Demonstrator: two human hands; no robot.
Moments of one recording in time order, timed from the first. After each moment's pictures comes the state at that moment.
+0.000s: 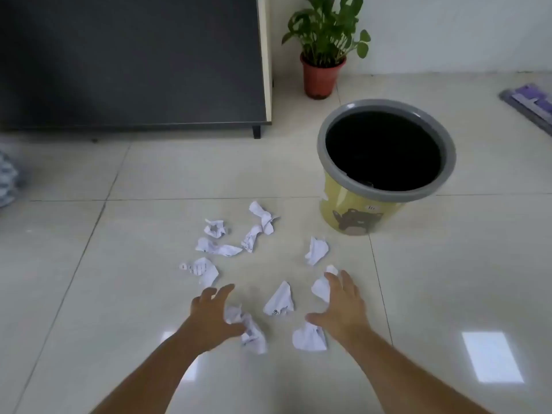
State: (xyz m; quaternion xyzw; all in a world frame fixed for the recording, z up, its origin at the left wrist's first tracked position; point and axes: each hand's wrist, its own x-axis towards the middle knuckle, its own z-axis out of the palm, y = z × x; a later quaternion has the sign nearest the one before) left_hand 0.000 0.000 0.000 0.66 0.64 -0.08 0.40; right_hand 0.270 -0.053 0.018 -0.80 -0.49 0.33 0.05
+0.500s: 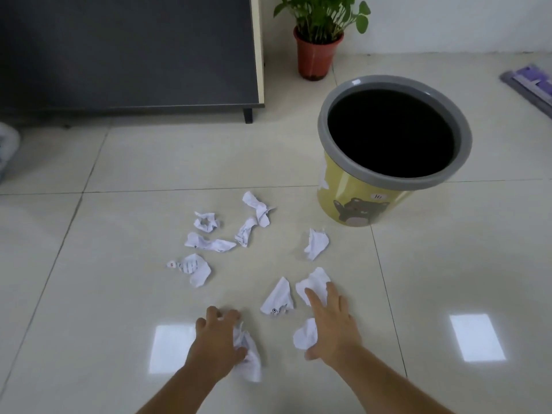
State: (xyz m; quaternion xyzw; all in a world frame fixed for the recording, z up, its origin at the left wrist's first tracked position) left_hand 0.014 -0.031 -0.038 0.69 0.63 -0.12 0.34; right_hand 0.249 -0.065 -0.037 -0.75 -0.56 0.32 -0.11
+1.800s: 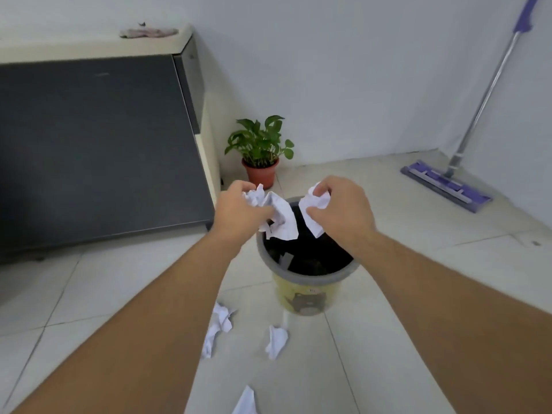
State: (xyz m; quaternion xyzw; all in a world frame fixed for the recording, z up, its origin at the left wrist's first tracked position) left_hand 0.234 0.185 0.274 0.64 0.54 0.34 0.43; right_hand 0.398 0.099 0.286 -0.79 -0.48 0.10 0.36
